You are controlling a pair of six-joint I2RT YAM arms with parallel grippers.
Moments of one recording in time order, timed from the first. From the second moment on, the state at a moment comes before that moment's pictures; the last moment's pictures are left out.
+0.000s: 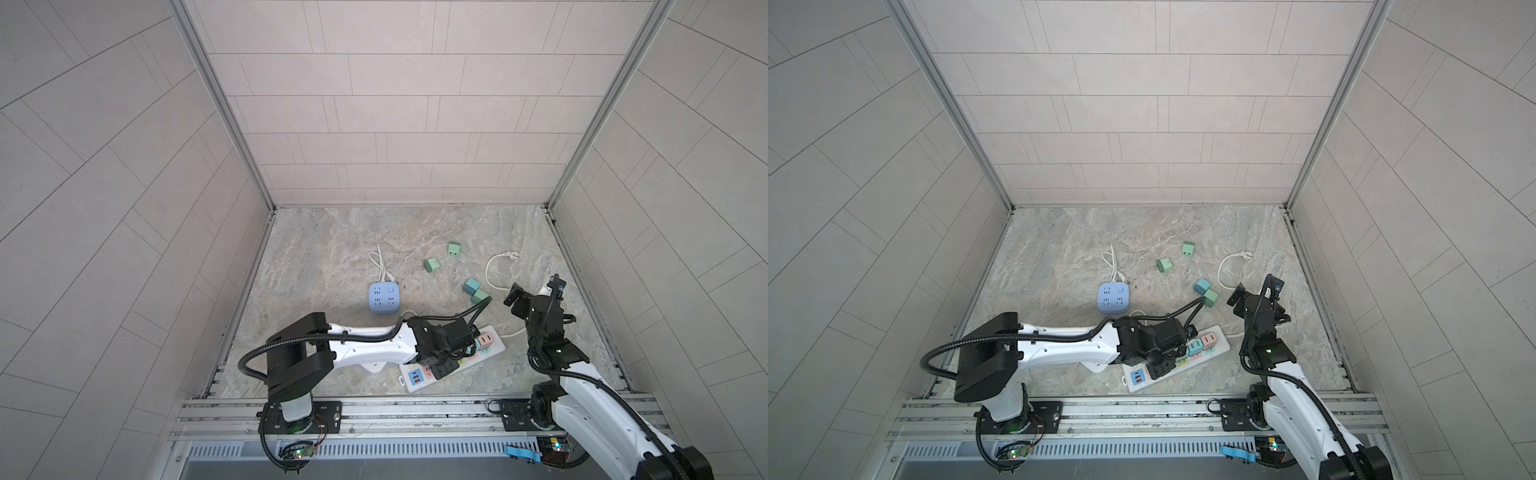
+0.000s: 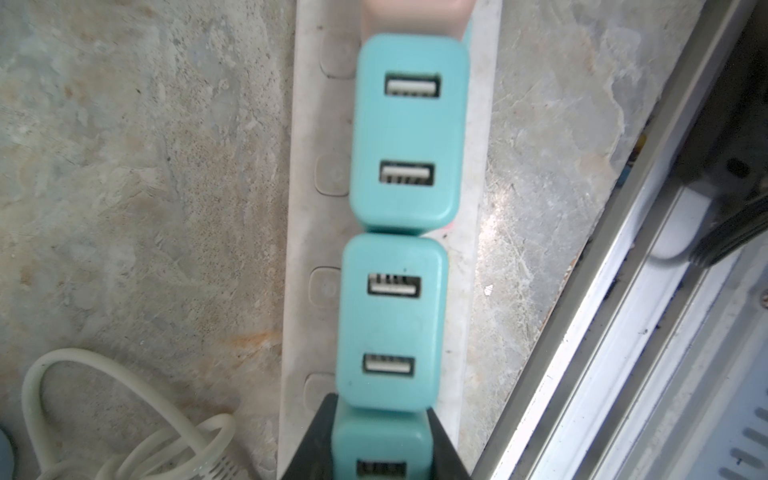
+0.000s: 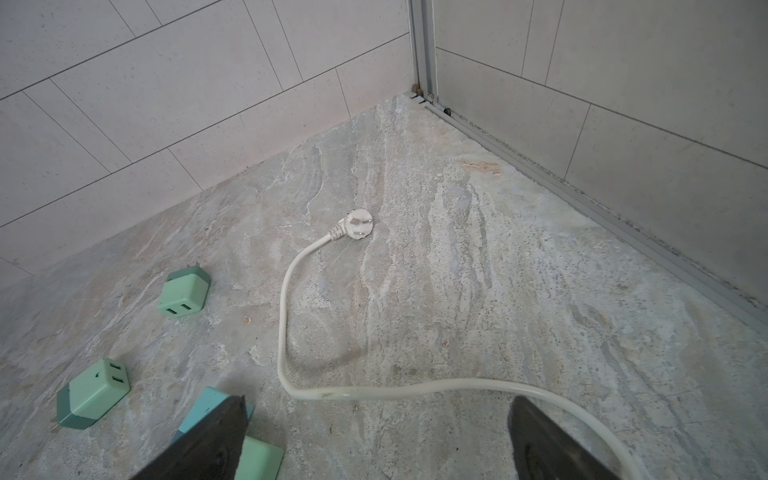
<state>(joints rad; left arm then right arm) -1.26 1.75 1.15 -0.57 -0.05 -0.12 0.15 0.73 0.23 0.07 0.44 0.49</state>
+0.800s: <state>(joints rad) -1.25 1.67 1.12 -0.55 -0.12 -0.11 0.15 0.73 0.23 0.07 0.44 0.49</state>
